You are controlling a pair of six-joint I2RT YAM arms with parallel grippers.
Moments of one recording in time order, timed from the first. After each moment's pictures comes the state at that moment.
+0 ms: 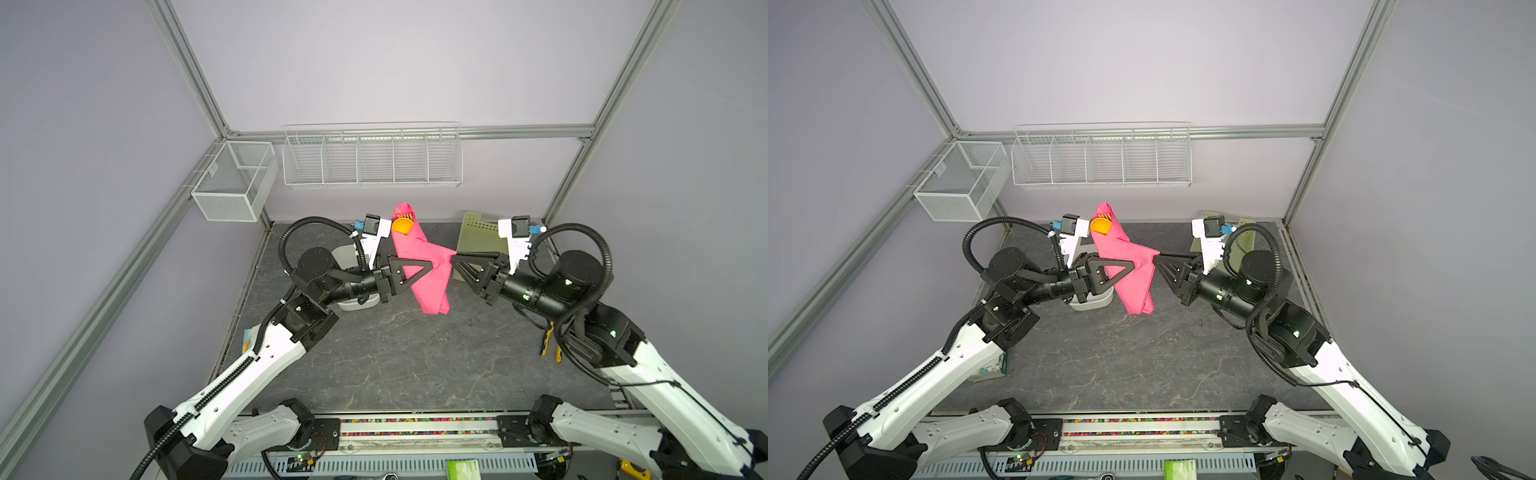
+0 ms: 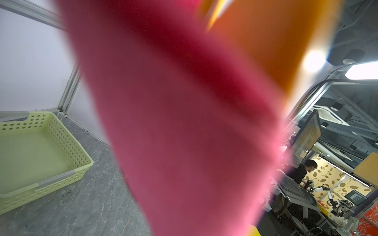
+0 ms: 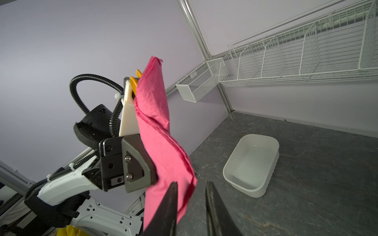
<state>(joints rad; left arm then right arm) -0.73 1.10 1.10 0.23 0.73 -0.74 0.79 0.93 1.27 -0.33 -0.21 0.49</state>
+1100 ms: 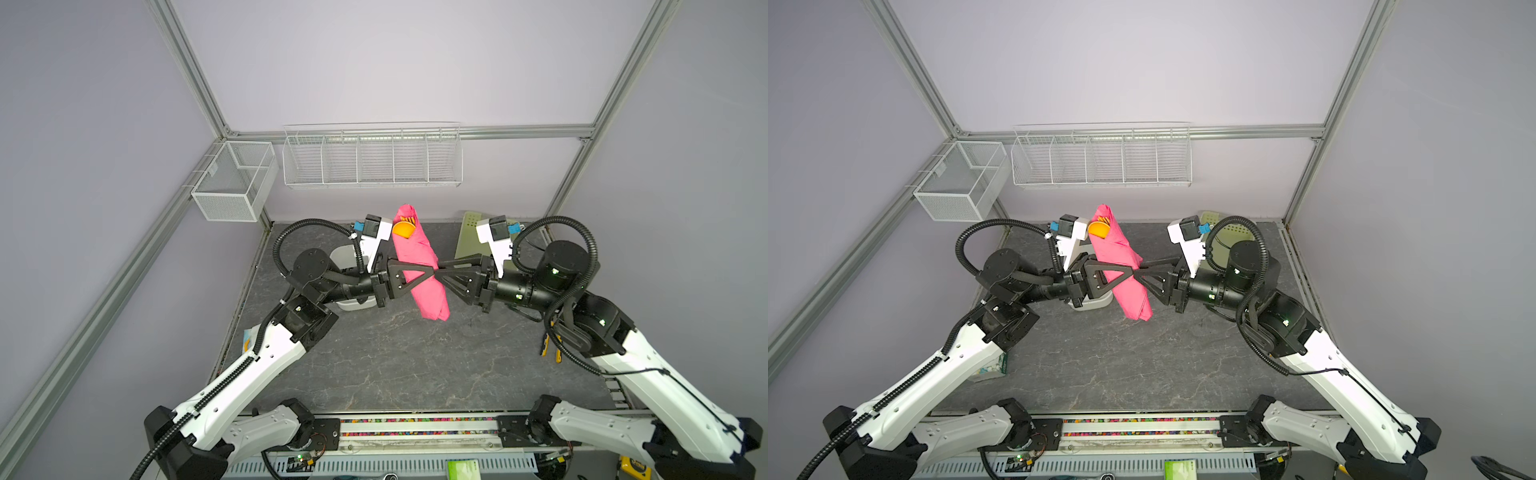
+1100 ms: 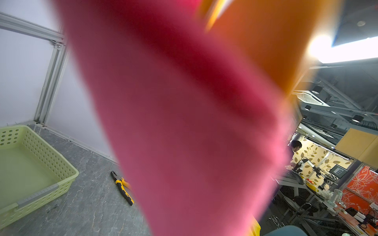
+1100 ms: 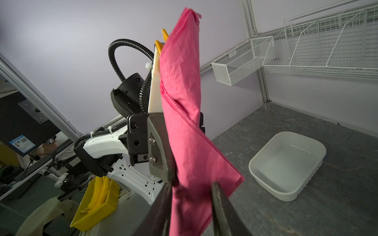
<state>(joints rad) -0.73 1.10 1.10 0.32 0.84 -0.74 0.79 1.03 1.33 -0.34 -0.49 0.42</state>
